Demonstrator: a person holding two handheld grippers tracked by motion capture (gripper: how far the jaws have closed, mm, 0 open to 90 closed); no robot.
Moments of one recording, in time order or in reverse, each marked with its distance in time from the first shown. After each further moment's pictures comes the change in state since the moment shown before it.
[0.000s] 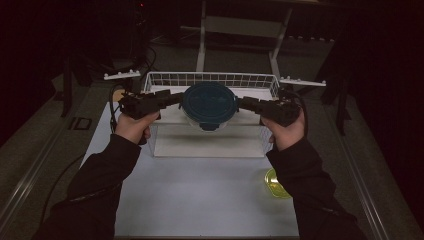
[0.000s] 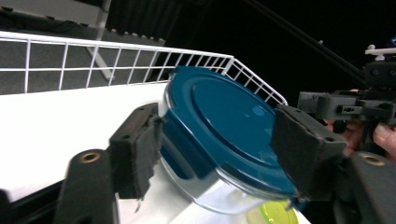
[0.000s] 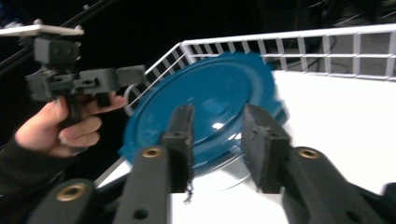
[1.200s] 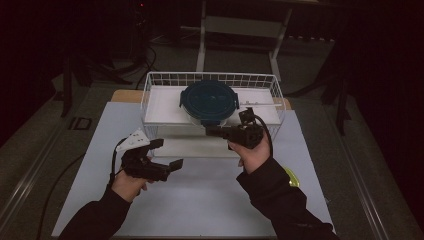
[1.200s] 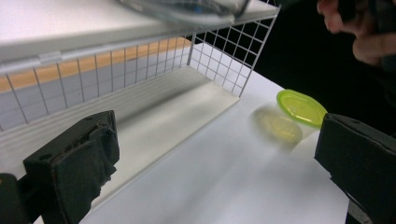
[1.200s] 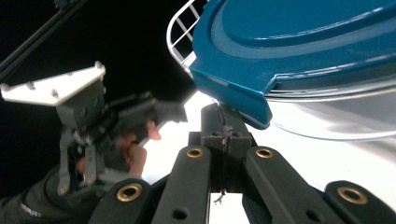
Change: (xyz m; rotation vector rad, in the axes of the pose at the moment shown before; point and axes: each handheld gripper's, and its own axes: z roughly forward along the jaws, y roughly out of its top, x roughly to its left) left arm -0.021 -0.126 -0.018 0.139 0.068 0.247; right arm 0.033 -0.052 0.061 0.144 0.139 0.063
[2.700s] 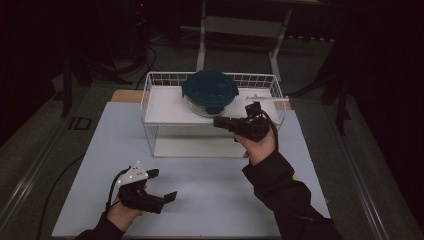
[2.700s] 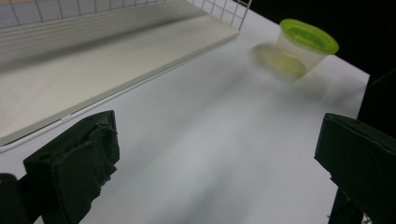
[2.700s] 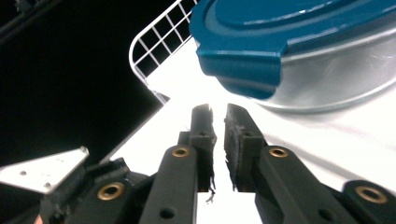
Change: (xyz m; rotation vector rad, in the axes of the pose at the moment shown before) left arm -0.008 -0.077 -0.007 0.102 -0.008 0.008; right arm -0.015 0.009 -0.012 -0.045 -0.125 -0.073
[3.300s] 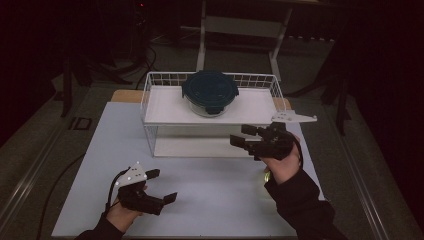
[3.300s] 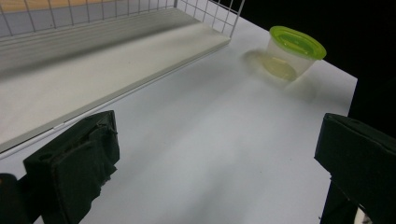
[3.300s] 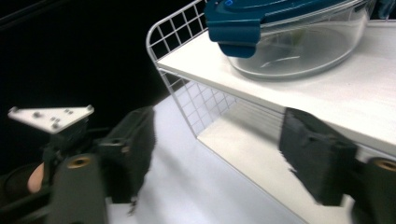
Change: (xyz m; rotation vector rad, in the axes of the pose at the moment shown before) left arm -0.001 0.000 -0.002 -0.026 -0.016 0.004; right arm -0.005 -0.037 -0.056 -0.086 0.026 -0.137
